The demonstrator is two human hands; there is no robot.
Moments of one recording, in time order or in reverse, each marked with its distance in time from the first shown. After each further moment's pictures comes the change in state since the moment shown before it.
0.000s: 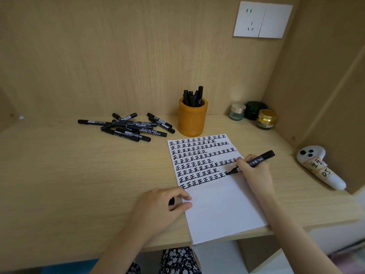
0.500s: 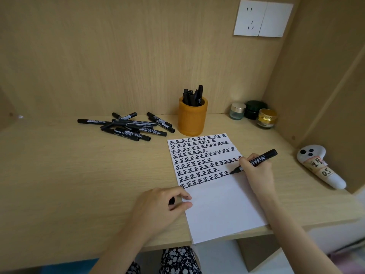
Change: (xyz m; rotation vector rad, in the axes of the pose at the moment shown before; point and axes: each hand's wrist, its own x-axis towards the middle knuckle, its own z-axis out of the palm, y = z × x) left_hand -0.001 -0.003 0.002 -0.004 -0.001 0.004; right_hand -0.001 -0.002 -0.001 -0.044 0.063 -0.019
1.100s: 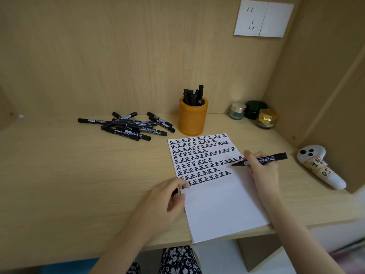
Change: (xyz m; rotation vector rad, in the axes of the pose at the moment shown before) left_hand -0.002 0.002 0.001 -0.144 0.065 0.080; right_hand 0.003 0.003 -0.005 0.280 0.036 0.045
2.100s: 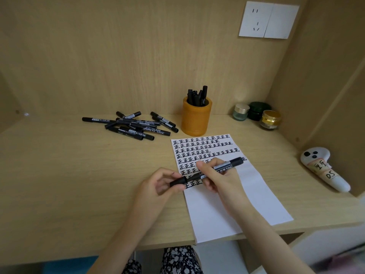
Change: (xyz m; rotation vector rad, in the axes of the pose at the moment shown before) left_hand 0.005 0.004 -0.011 -0.557 0.251 -0.198; right_hand -0.071 -0.030 0.064 0.202 -0.476 0.106
